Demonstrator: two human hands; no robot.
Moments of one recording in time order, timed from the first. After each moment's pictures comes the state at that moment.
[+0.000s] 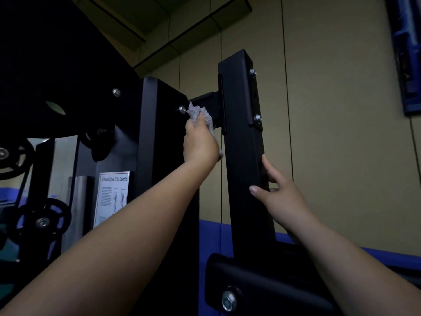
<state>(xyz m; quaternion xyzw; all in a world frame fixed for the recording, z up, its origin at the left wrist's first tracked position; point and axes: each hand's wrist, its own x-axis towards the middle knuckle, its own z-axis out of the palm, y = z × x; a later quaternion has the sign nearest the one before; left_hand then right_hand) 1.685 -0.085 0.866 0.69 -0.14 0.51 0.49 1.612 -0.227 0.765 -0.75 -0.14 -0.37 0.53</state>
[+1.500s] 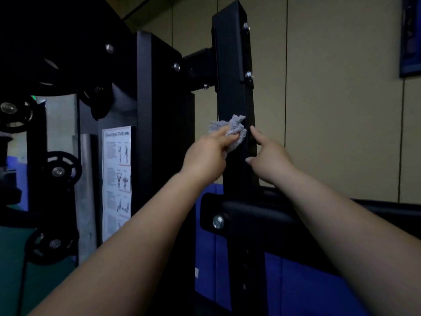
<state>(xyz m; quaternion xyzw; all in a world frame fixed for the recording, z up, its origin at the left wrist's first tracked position) 1.629 -0.077 0.754 0.79 -0.33 0.46 0.23 1.571 -0.217 0.759 -0.87 -0.02 -0.35 0.36</state>
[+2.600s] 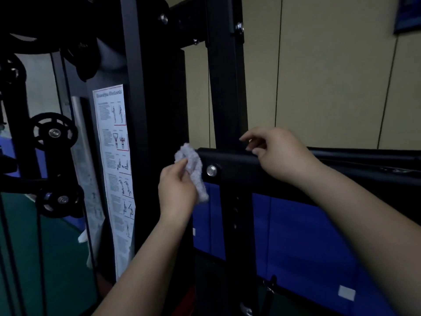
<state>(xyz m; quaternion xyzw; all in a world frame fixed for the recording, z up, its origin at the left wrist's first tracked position) 1.568 -0.045 0.607 0.72 -0.13 0.33 0.59 1.489 -0.223 0.696 -0.92 -0.08 -0.31 0.22</state>
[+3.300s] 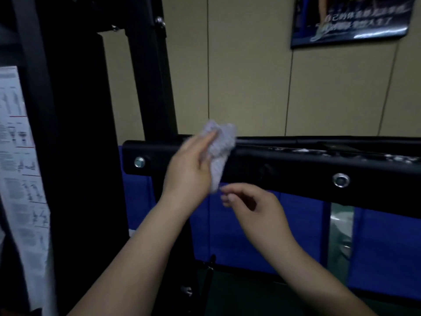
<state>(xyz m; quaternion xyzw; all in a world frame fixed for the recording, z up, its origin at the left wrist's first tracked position) 1.492 -0.147 0.630 0.68 -0.43 0.32 0.49 1.371 -0.238 0.585 -0.79 0.02 -0.40 0.48</state>
